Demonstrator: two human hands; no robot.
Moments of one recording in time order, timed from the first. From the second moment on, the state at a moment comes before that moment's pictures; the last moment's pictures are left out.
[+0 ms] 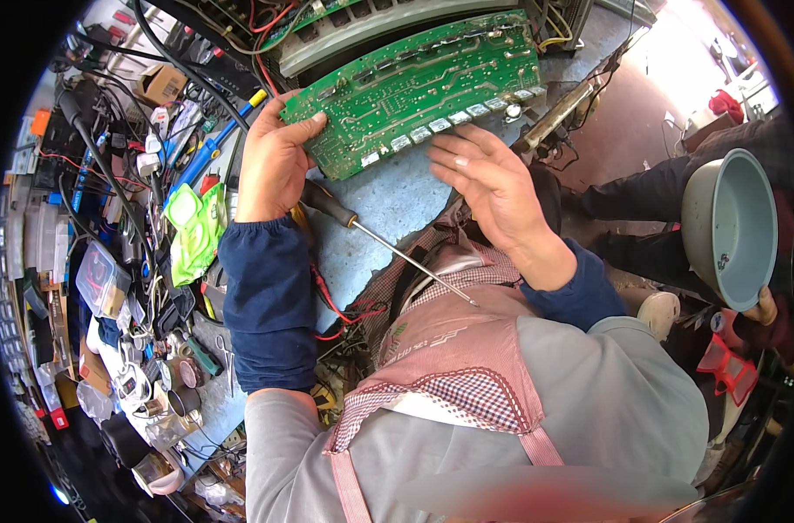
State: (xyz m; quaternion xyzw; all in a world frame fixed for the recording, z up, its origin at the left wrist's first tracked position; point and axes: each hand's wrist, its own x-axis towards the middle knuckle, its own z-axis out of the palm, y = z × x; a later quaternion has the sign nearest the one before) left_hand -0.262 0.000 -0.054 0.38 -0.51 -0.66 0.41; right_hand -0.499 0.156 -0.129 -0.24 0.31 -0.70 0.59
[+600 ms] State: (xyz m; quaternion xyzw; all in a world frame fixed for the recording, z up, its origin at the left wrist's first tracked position) left_hand -0.257 0.016 -0.038 0.53 -0.63 -0.38 0.42; right_hand -0.501 0.145 -0.157 -0.29 0.20 -0.74 0.57
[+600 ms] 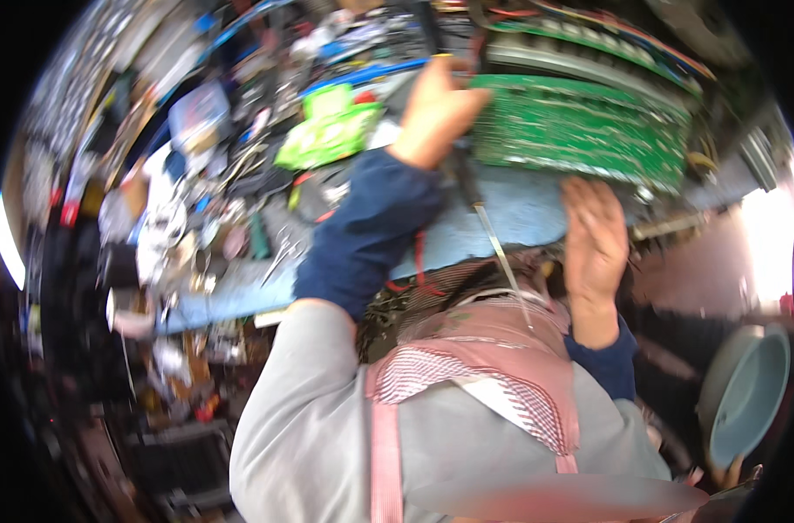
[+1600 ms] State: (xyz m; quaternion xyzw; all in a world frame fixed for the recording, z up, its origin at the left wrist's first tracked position) left_hand -0.040 0.176 -0.065 0.61 -0.39 -0.16 0.67; right_hand -0.513 0.134 -0.173 -0.34 0.19 -0.70 0.60
